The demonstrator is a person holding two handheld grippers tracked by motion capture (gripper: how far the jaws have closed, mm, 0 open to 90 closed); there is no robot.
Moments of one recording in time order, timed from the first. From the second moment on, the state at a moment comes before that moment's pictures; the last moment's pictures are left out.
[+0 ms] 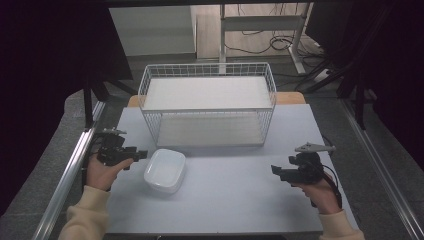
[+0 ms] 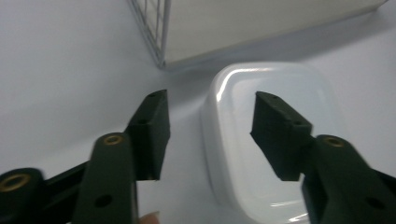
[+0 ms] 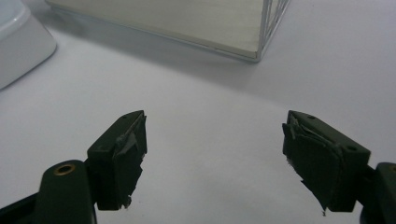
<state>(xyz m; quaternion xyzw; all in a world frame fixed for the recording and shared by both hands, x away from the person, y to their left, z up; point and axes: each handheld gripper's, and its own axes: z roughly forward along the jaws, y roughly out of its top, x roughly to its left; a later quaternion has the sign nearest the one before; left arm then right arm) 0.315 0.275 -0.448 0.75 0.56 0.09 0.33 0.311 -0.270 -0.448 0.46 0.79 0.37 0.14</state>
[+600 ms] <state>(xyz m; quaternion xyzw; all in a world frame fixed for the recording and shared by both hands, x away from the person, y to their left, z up) 0.329 0.271 -0.483 0.77 0.58 0.05 0.27 0.314 -0.266 -0.454 0.46 0.80 0.36 0.15</state>
